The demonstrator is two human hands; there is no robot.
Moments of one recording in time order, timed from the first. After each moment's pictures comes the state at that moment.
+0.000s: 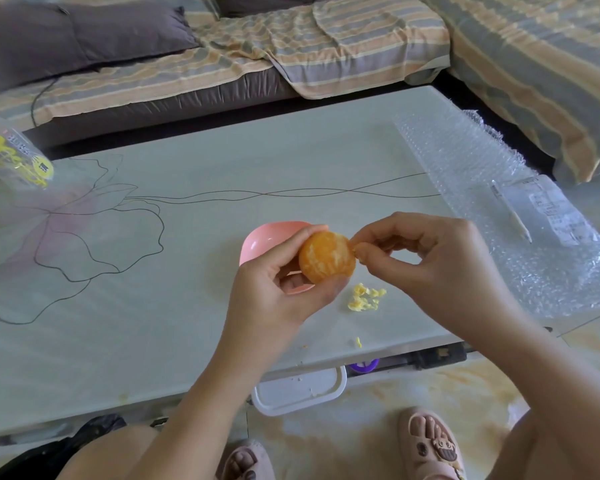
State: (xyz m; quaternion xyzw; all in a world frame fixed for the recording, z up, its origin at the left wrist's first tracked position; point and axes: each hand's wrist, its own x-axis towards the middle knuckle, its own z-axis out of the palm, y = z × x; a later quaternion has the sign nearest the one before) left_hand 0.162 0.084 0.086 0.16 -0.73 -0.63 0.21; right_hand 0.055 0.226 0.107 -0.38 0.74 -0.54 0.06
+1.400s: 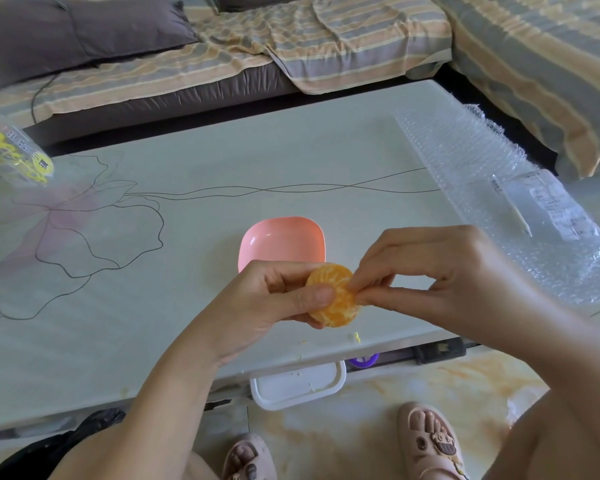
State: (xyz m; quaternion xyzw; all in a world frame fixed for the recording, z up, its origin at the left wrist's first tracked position) left_hand 0.172 0.062 0.096 0.08 -0.68 -0.73 -0.06; right_hand 0.048 0.245 0.115 -0.62 0.68 -0.40 0.03
